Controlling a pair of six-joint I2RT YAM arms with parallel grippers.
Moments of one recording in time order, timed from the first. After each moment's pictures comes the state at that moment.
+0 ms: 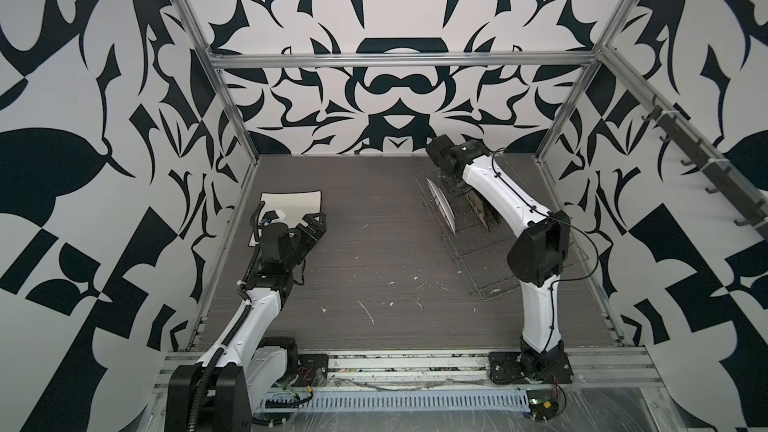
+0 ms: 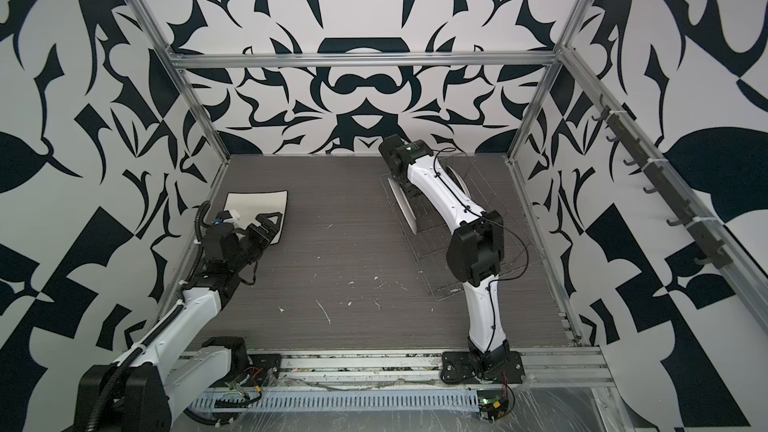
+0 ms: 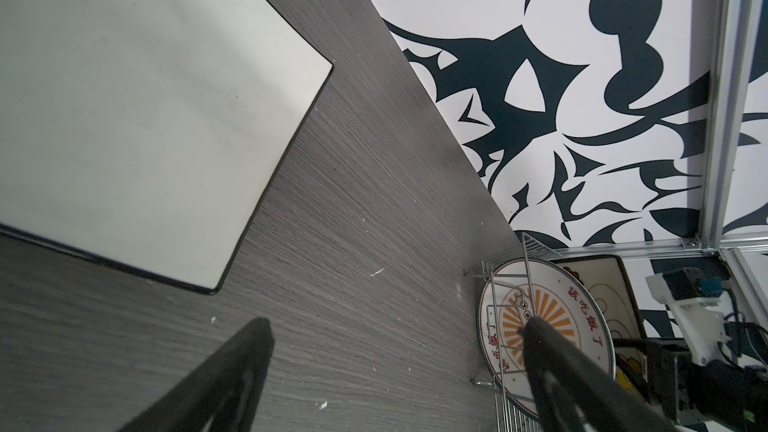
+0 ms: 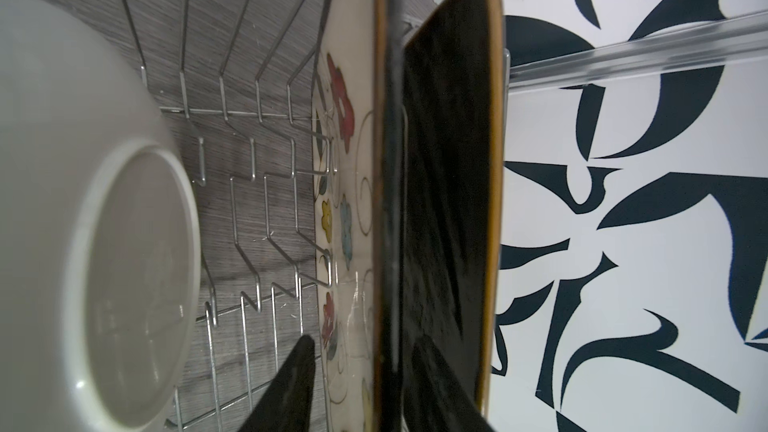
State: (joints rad) left arm -0.07 0.98 0.43 0.15 0.23 -0.94; right arm 0.48 2.08 2.10 -1.32 0.64 -0.01
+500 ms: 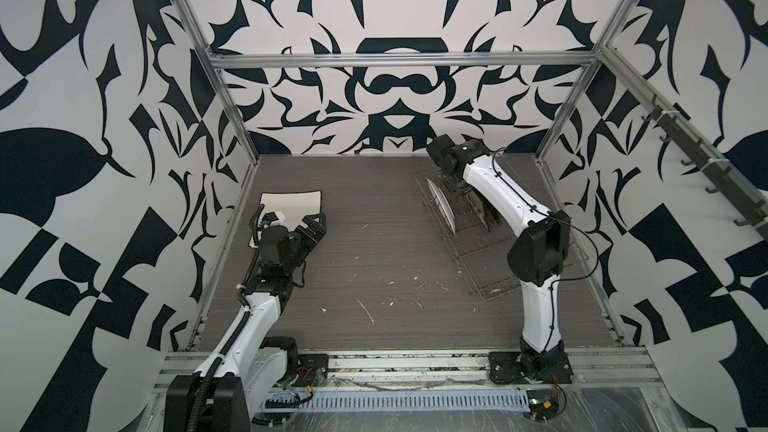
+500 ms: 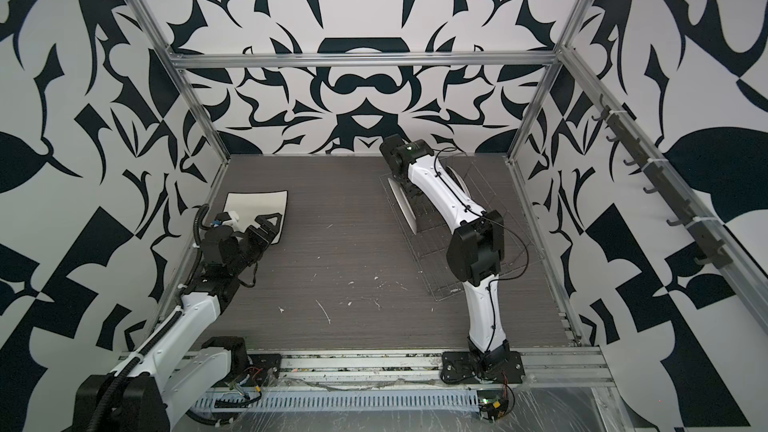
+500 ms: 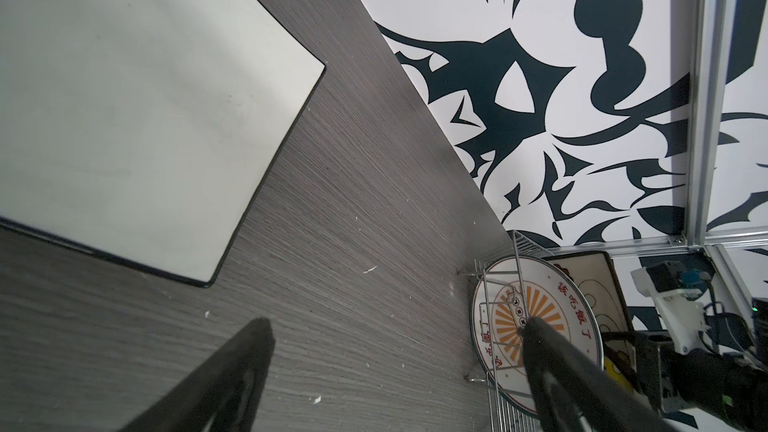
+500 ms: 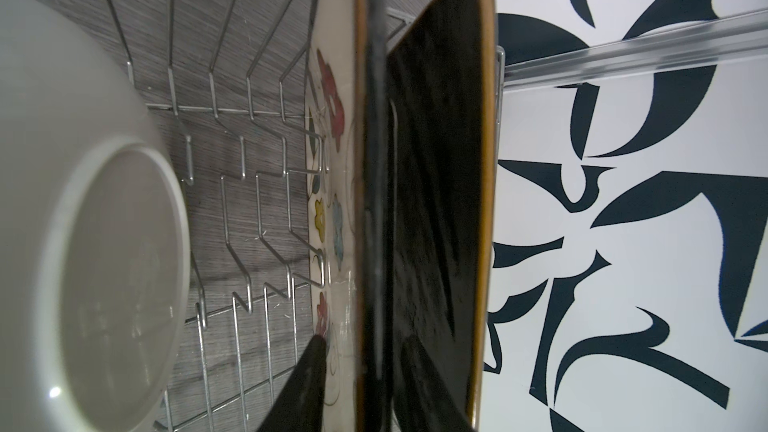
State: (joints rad) left arm -0.08 0.94 0.41 0.14 0.23 -0.95; right arm 0.48 2.08 2.10 -1.32 0.65 -0.02
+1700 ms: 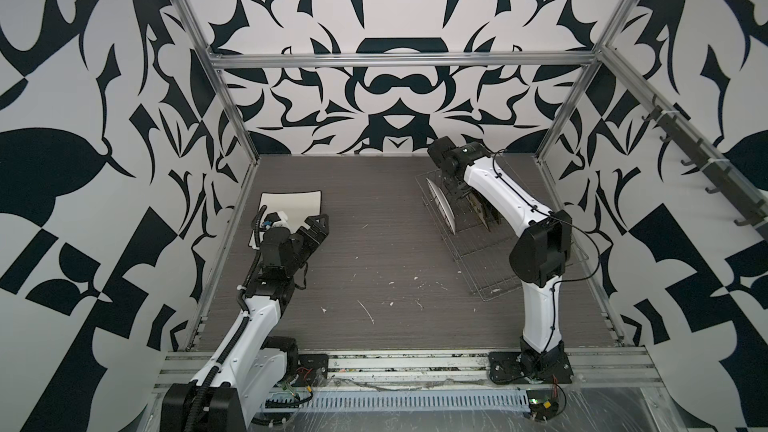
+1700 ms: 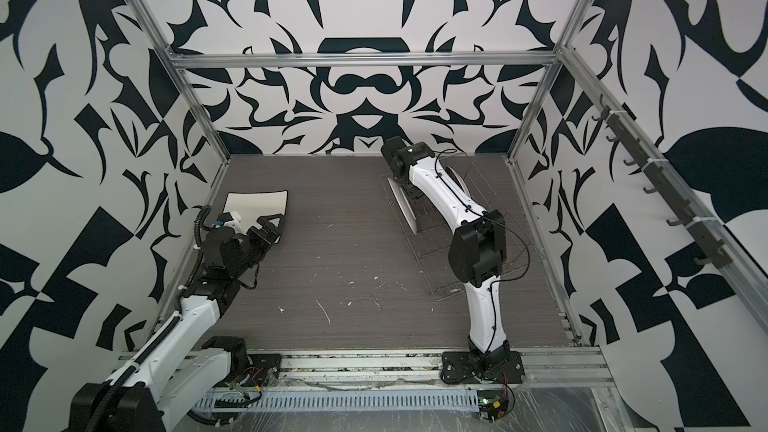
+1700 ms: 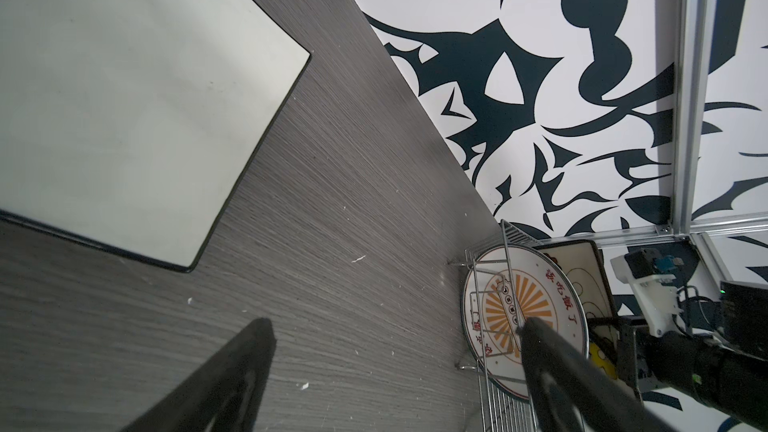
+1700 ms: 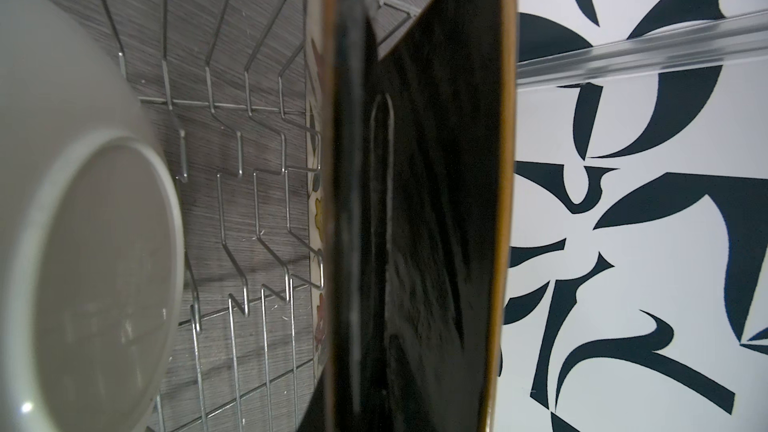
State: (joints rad) left arm -0.12 0.90 0.41 0.12 0.22 -0.97; right arm 0.47 2.06 2.04 -1.28 0.65 -0.03
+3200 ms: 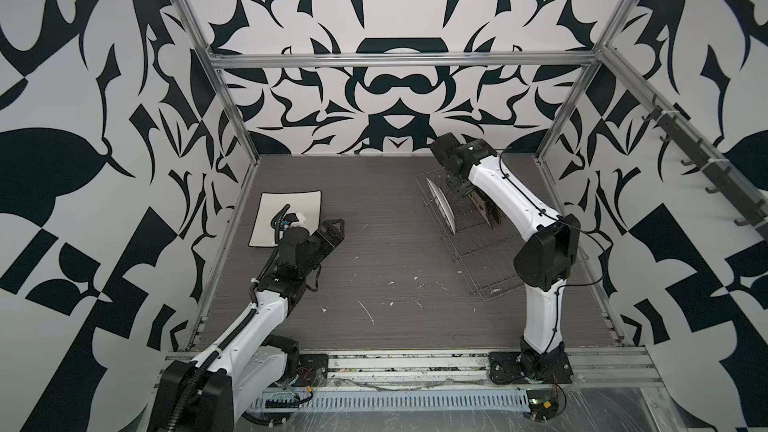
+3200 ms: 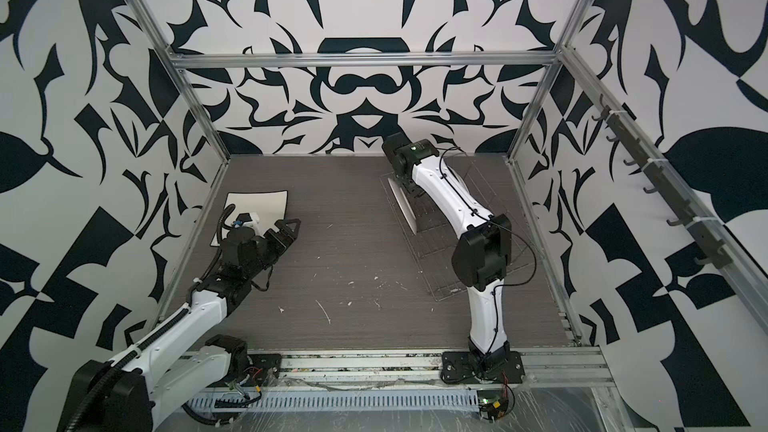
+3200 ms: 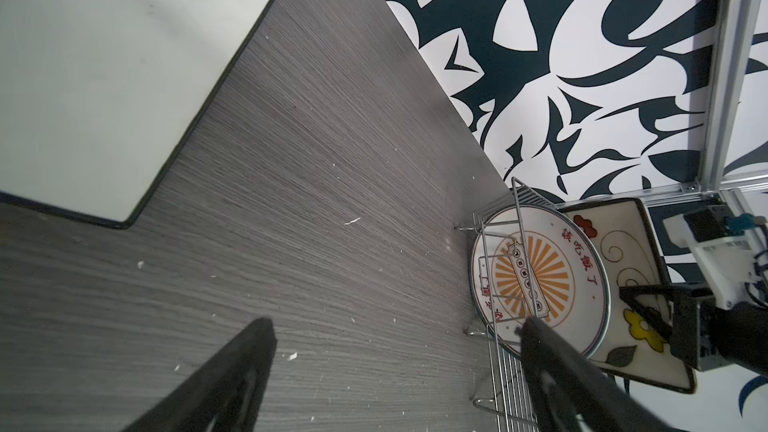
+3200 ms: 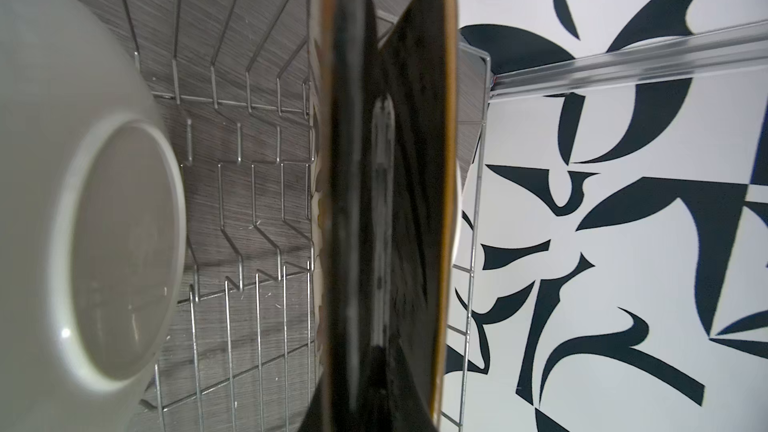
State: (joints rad) left arm -0.29 0.97 0.41 0.14 0.12 -0.98; right arm 0.47 2.00 2.06 -1.31 0.65 -0.06
